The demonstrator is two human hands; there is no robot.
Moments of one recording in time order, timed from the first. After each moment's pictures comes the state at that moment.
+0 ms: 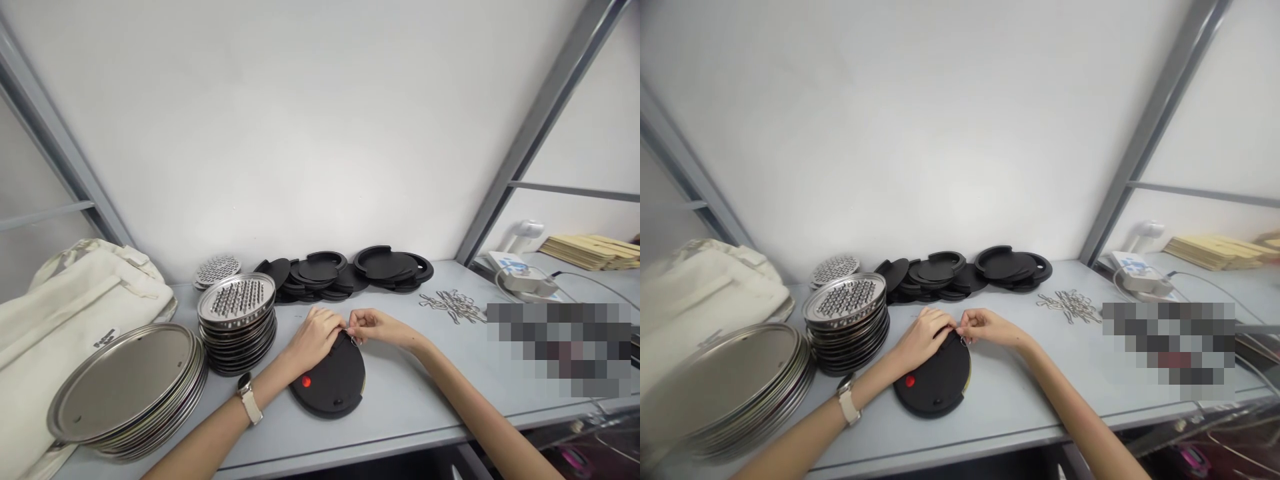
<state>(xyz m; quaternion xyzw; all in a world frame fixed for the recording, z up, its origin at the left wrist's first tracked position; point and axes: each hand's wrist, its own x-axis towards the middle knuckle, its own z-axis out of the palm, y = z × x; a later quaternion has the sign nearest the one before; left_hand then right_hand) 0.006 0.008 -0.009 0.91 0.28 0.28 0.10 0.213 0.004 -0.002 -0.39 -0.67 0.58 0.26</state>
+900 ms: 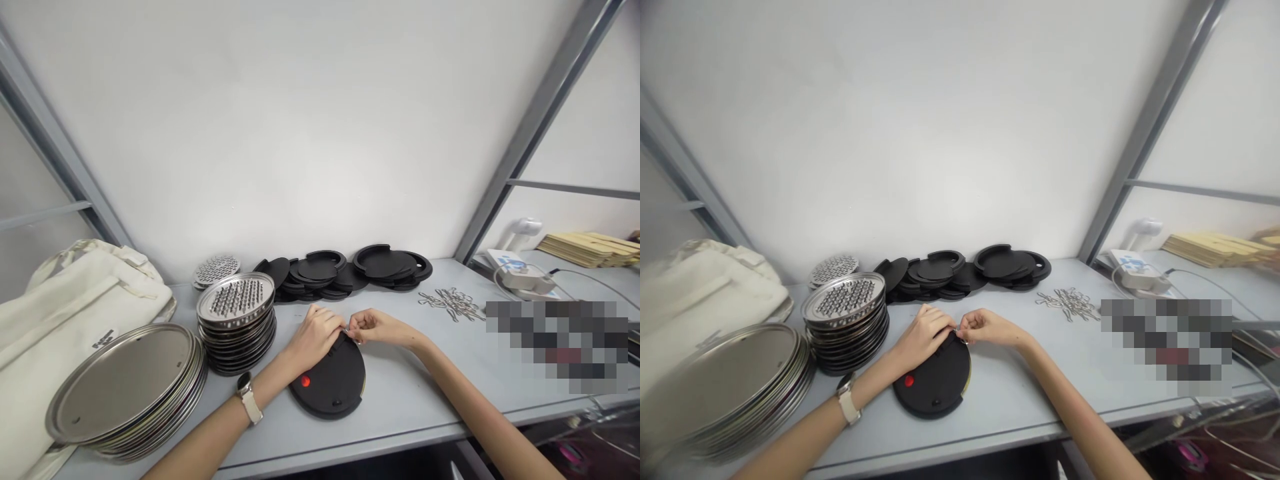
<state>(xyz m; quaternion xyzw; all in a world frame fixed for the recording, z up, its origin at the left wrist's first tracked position) 0.006 0.007 -0.008 0.92 0.27 0.28 0.08 0.212 0.002 -0.001 -0.38 -0.67 0.59 0.24</state>
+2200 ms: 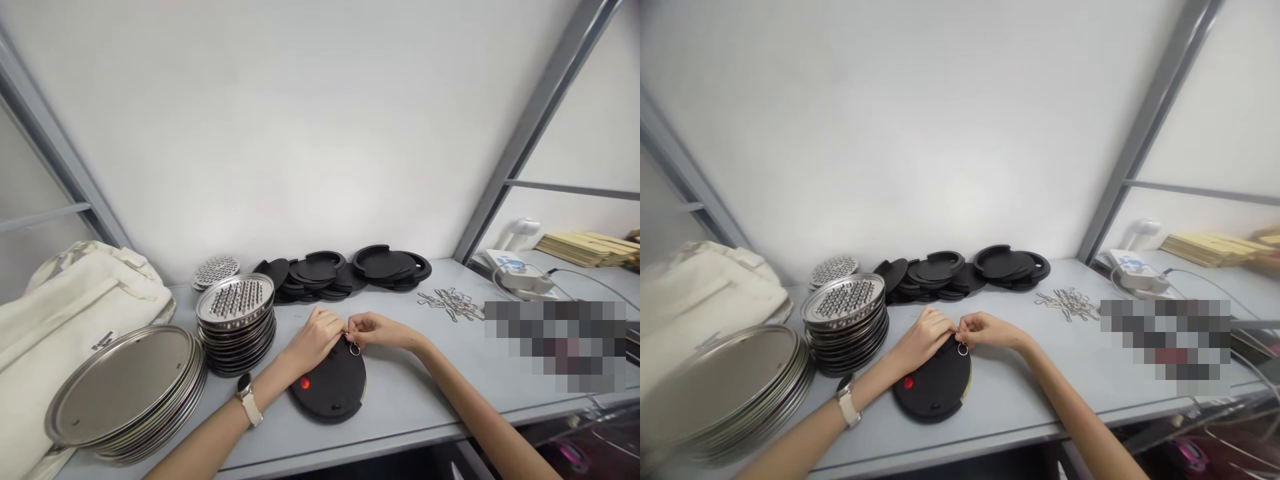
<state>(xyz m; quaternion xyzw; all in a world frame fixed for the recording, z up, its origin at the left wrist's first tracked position) 0.005 0.008 -0.010 0.94 0.23 0.26 0.06 0.212 0.002 -0.003 -0.37 -0.68 0.59 0.22</state>
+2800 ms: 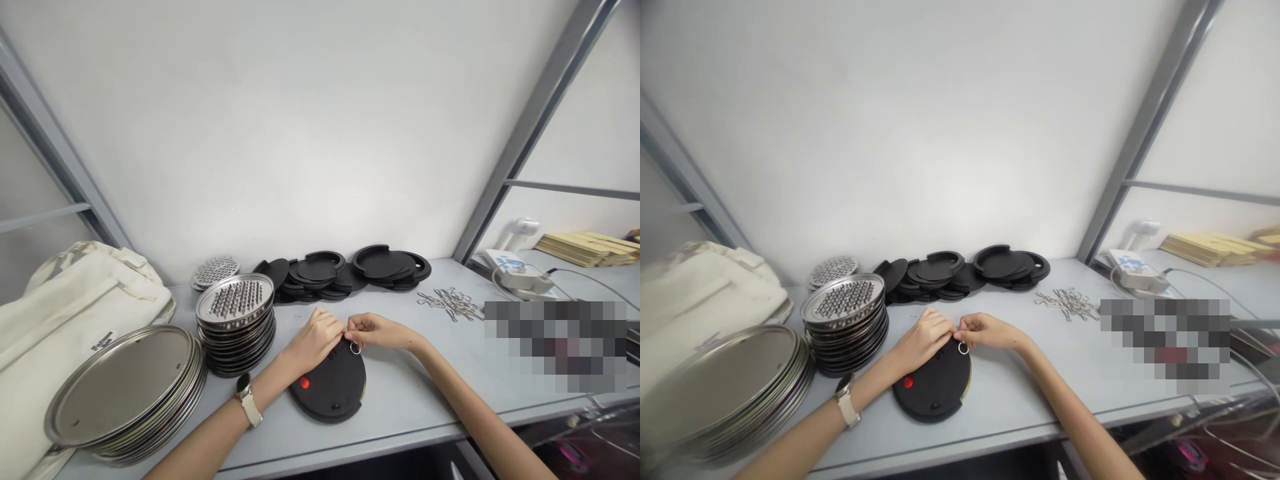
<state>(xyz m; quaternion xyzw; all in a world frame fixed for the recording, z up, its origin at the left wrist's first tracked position) 0.003 0.008 -0.009 0.94 0.22 0.24 0.05 0.213 0.003 -0.006 -0.39 -0.71 0.55 0.21</state>
